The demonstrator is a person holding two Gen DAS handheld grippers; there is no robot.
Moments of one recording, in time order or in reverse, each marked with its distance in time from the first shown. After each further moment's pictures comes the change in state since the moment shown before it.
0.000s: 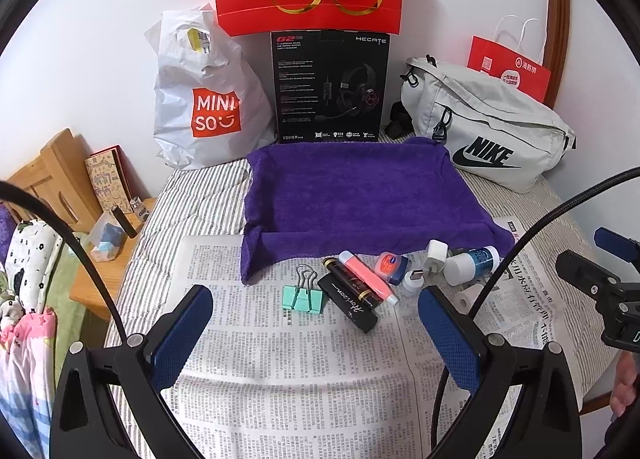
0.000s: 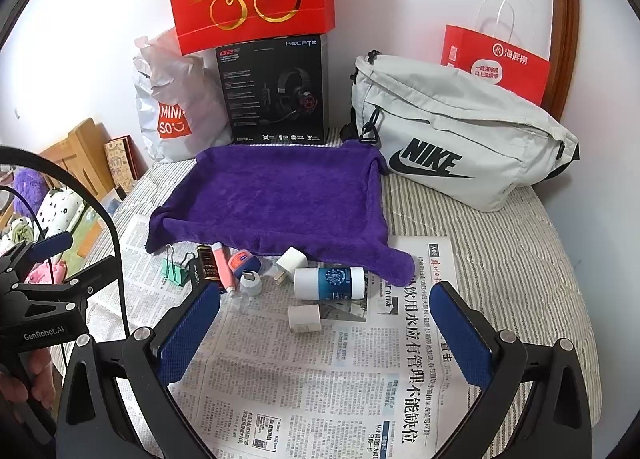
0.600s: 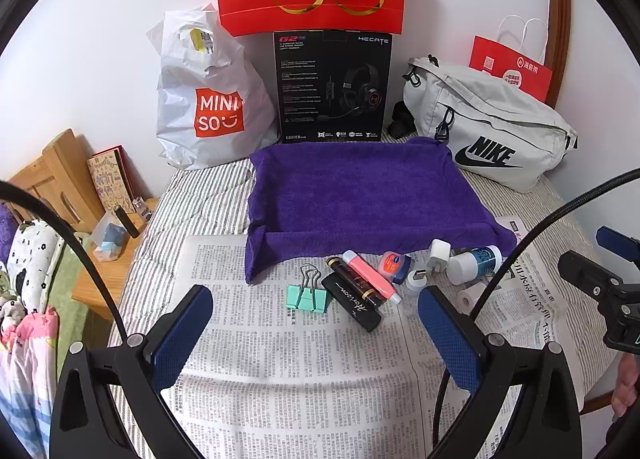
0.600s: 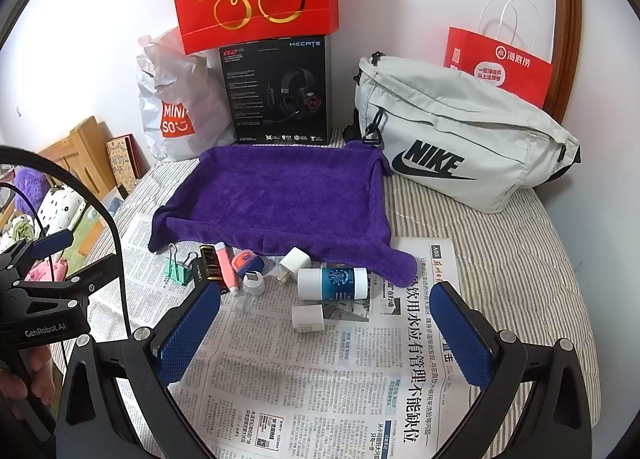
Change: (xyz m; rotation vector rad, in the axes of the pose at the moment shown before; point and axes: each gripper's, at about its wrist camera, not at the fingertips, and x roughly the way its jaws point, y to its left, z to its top) left arm 0.000 0.004 -0.001 0.000 -0.002 0.007; right arm -0.002 0.003 0.000 -0.008 -0.004 0.002
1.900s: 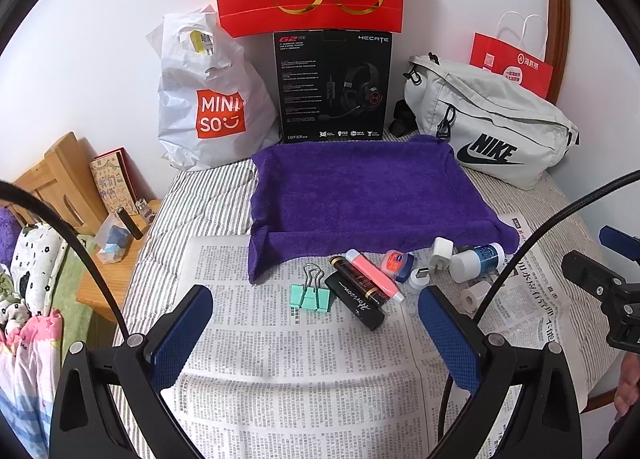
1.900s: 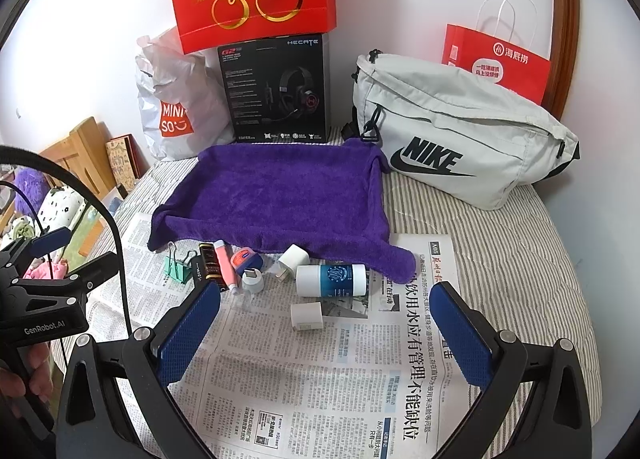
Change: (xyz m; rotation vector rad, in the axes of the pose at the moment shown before) left arm -0.002 0.000 -0.002 0.005 0.004 0.008; right arm 0.000 -0.002 -0.001 0.007 0.003 0.002
